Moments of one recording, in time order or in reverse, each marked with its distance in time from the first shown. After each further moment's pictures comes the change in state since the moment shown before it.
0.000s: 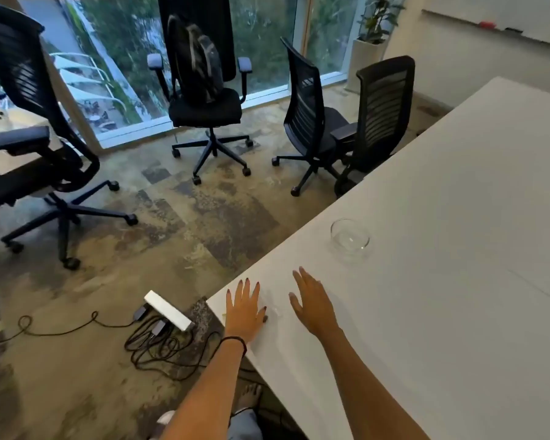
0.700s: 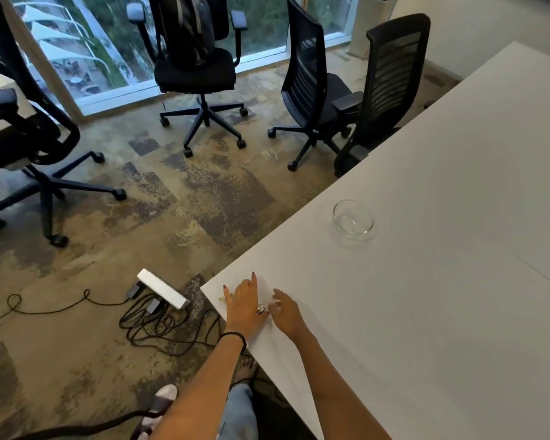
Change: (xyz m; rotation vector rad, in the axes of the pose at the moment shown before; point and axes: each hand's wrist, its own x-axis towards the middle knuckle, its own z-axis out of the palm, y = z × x) left_hand 0.008 0.007 0.023 -0.230 -0.132 -0.031; right_hand 0.003 -0.024 0.066 0.565 -0.240 0.303
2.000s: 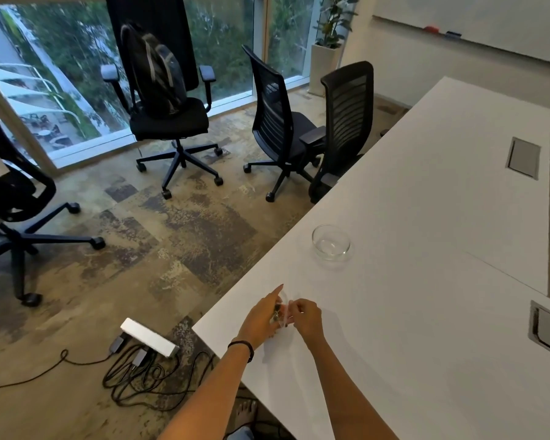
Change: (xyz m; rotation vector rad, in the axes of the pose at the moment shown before) left_hand 0.007 0.048 -0.054 -0.534 -0.132 0.320; right_hand 0.003 -0.004 -0.055 0.255 0.418 0.019
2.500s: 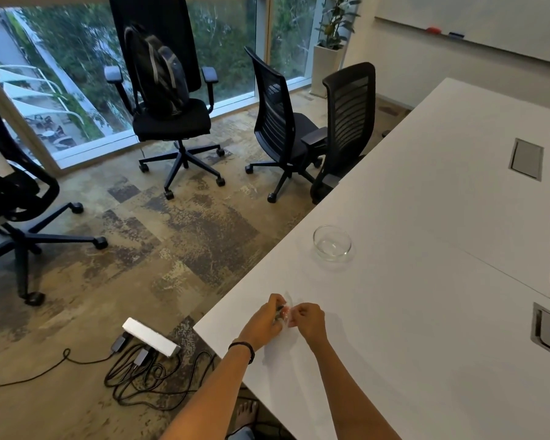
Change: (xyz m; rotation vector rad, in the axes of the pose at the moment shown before) left_hand 0.000 0.003 0.001 0.002 -0.077 -0.011; right_hand 0.003 0.009 -0.005 -0.038 -0.024 0.023
